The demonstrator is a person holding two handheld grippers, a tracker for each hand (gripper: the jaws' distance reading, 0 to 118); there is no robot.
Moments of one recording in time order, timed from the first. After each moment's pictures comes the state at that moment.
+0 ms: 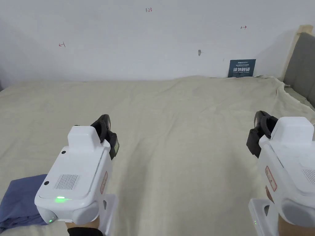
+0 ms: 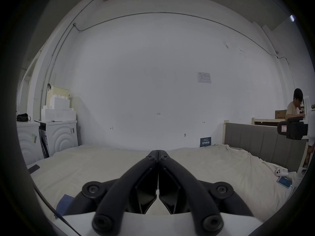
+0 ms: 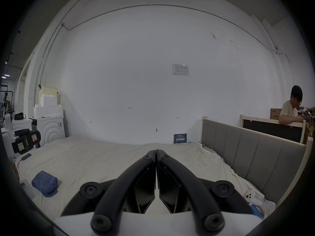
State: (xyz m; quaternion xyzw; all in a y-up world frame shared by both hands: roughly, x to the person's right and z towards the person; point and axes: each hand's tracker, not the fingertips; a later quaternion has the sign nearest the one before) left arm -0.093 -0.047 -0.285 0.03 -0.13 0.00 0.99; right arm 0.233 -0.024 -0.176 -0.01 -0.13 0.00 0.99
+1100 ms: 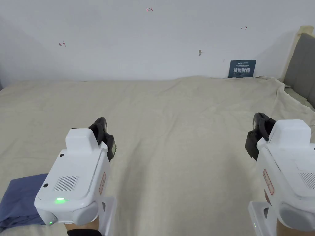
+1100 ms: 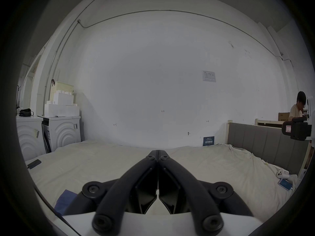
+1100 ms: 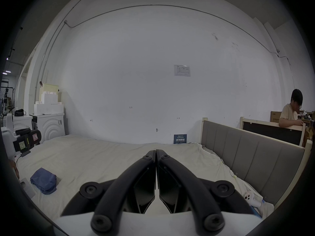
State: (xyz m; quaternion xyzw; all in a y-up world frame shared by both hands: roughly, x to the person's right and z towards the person) left arm -0.098 -0.054 -0.287 0.02 -0.12 0.01 0.99; right arm 0.230 -0.025 -0.177 -0.01 -0.13 0.02 0.99
